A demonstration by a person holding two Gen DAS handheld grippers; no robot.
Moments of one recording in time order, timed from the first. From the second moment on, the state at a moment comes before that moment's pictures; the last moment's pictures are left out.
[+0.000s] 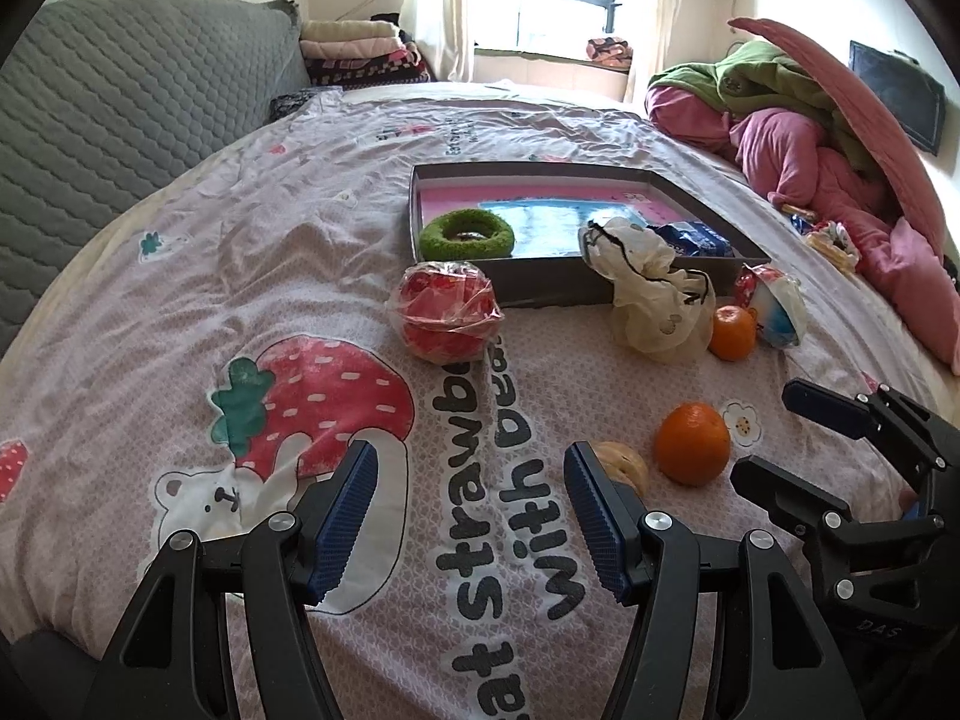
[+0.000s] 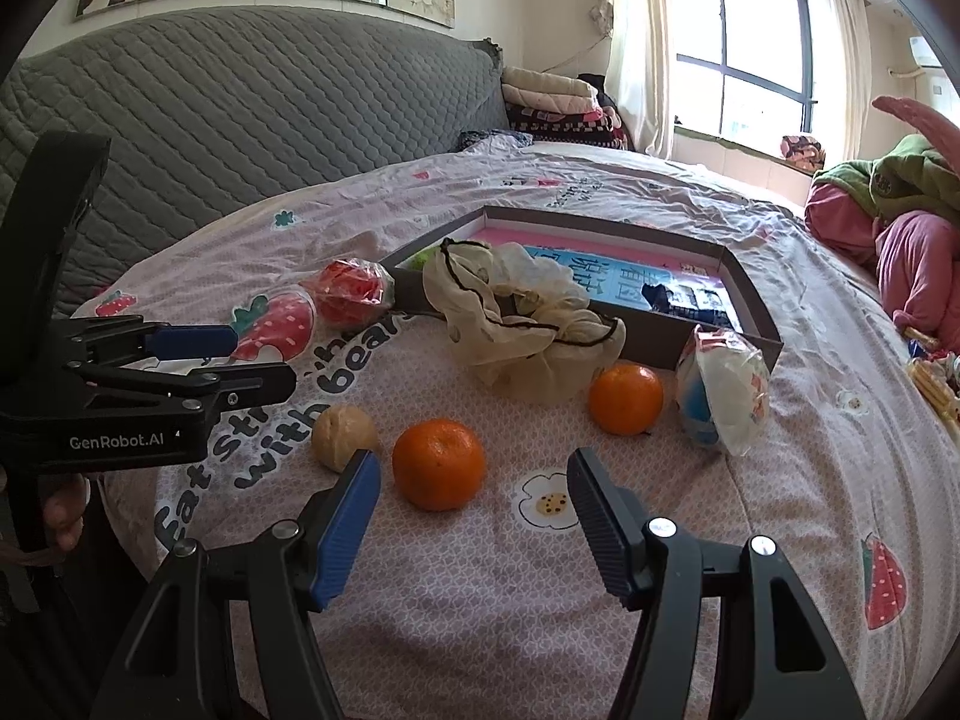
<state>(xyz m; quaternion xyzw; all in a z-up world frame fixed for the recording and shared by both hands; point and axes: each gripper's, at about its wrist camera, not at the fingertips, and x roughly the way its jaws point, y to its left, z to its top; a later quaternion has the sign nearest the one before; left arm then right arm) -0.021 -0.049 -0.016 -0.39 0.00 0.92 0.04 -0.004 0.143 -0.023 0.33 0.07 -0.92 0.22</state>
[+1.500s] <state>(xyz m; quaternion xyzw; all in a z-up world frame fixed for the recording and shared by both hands) -0.059 -0.052 -0.024 -0.38 0.00 0.93 0.03 -0.022 0.126 -0.045 0.36 0.08 -0.90 0.23</state>
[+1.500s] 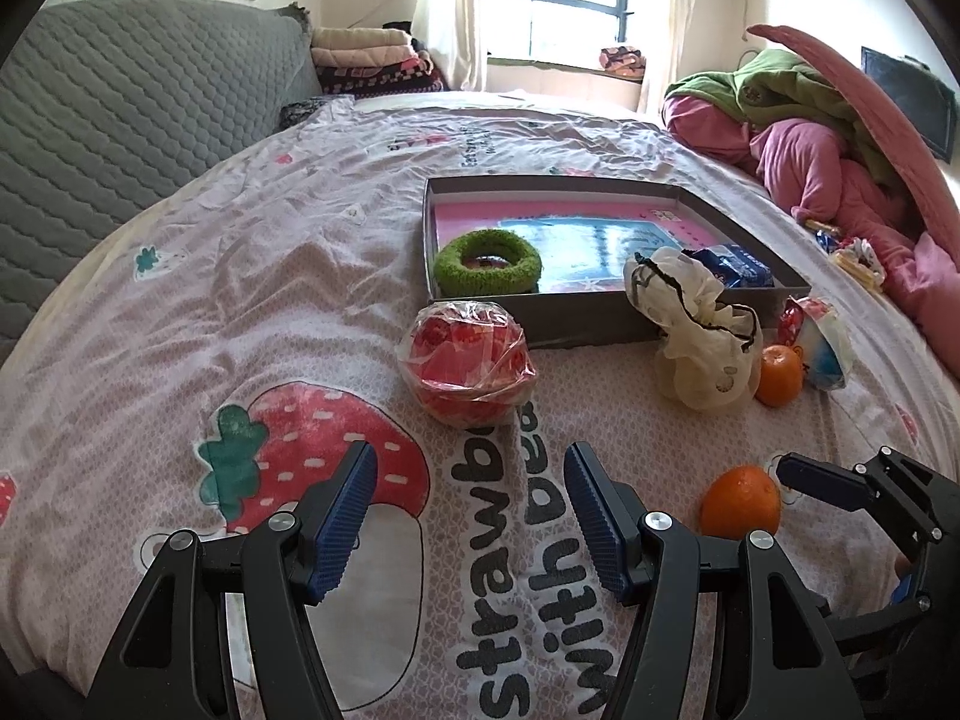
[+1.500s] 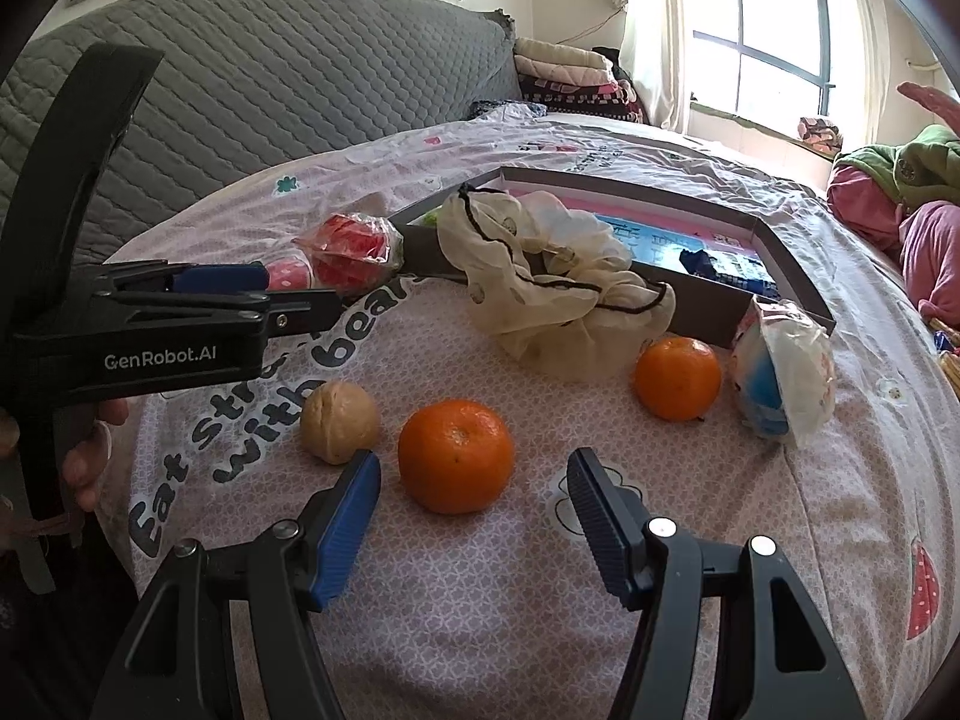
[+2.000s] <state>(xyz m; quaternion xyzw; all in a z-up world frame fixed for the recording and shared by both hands) -0.082 -0.056 -0.029 -0.37 0.01 0.93 0.00 -0.027 0.126 -0.045 0.36 0.07 -0.90 0.23</state>
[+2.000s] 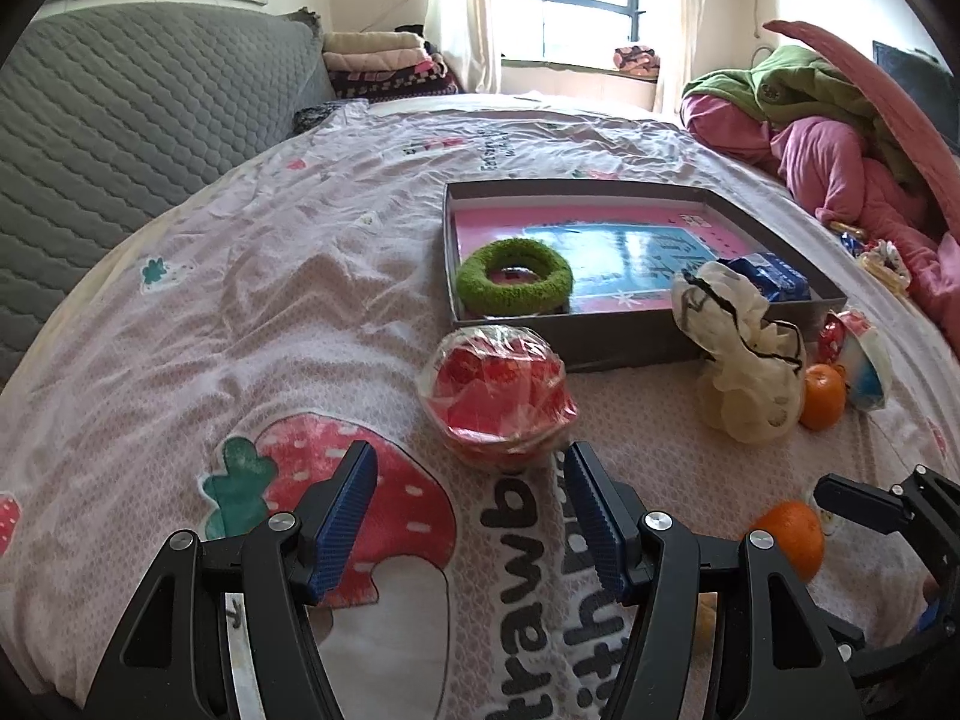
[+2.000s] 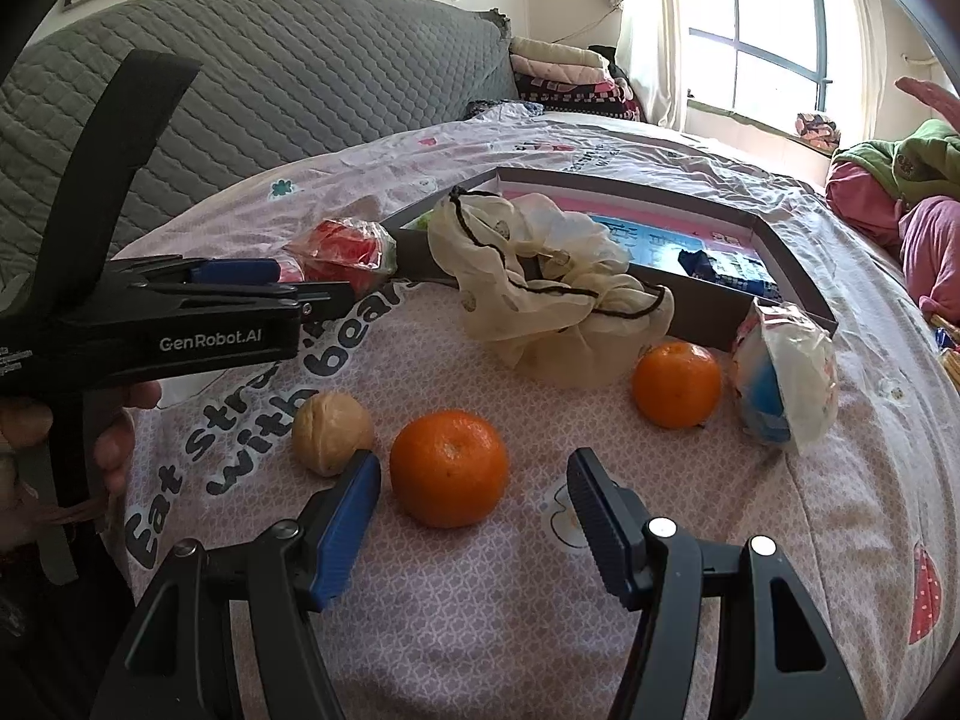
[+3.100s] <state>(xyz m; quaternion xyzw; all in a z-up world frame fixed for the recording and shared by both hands) -0.120 -0.064 -0.037 -0.38 -0.01 0.92 0.01 -0.035 0.119 -0.053 0.36 0.09 -0.90 0.22</state>
